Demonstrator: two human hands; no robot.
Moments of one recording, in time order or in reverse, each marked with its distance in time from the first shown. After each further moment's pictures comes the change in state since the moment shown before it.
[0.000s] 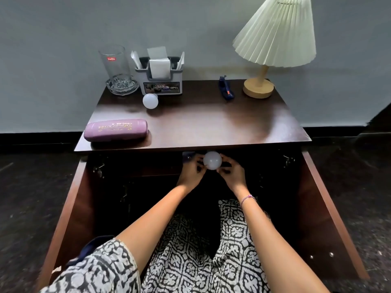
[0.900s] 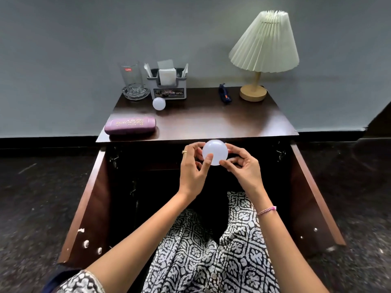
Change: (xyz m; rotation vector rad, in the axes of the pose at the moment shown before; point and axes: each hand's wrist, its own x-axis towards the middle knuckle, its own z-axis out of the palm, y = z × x) left_hand -0.094 0.100 -0.025 -0.152 0.398 0.293; right_hand -0.098 -0.075 -0.062 0.404 -0.115 -0.319
